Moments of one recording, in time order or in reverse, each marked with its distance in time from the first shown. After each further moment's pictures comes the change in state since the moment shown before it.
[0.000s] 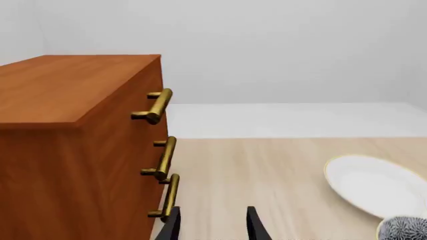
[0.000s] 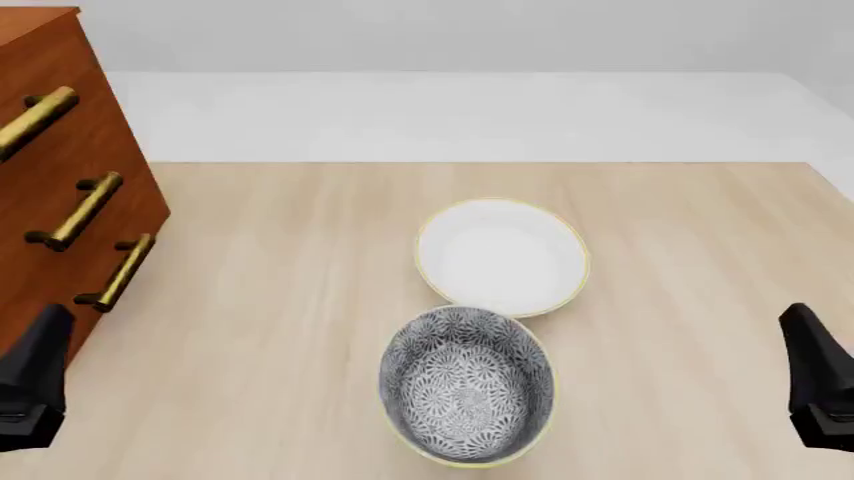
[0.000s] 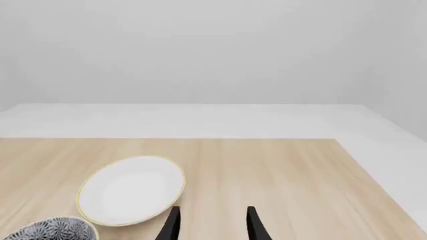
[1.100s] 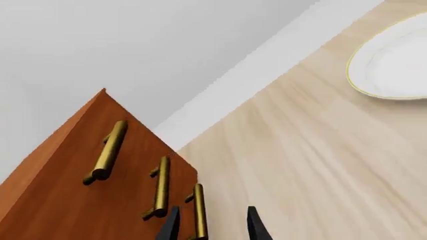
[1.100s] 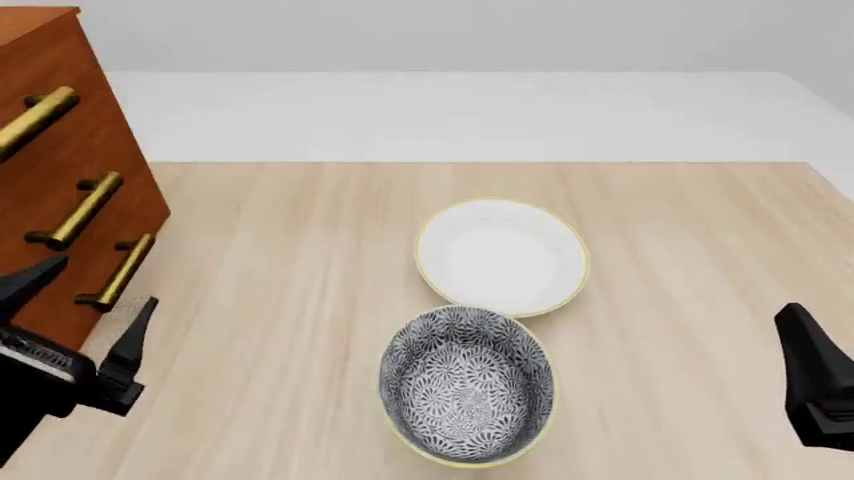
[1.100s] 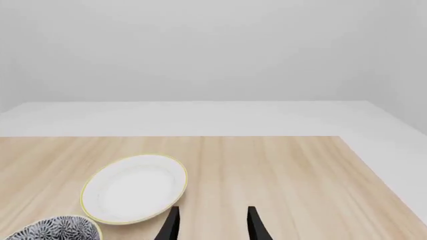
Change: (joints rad) left arm -0.094 0.682 0.002 -0.522 0.647; right arm 0.009 0.014 -0.003 0.001 0.012
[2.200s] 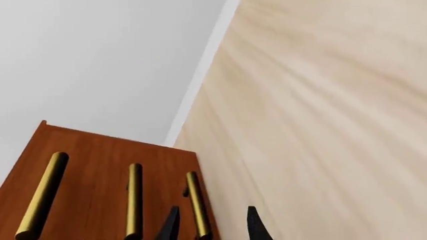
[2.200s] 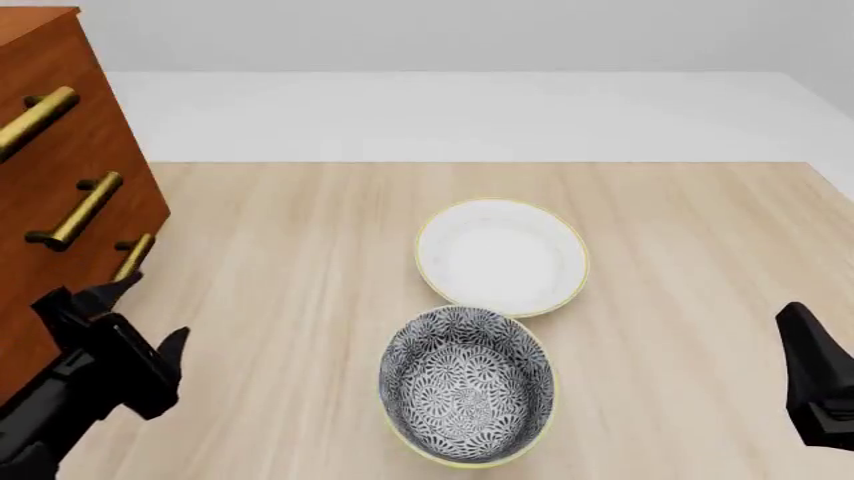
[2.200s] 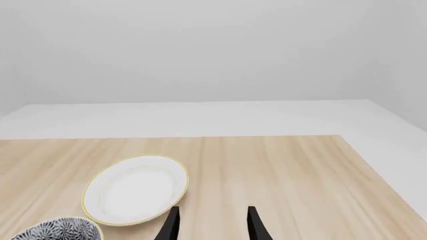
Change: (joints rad) left arm 0.050 0.778 0.000 -0.588 0.469; right arm -0.002 -0.003 -0.002 0.003 0.013
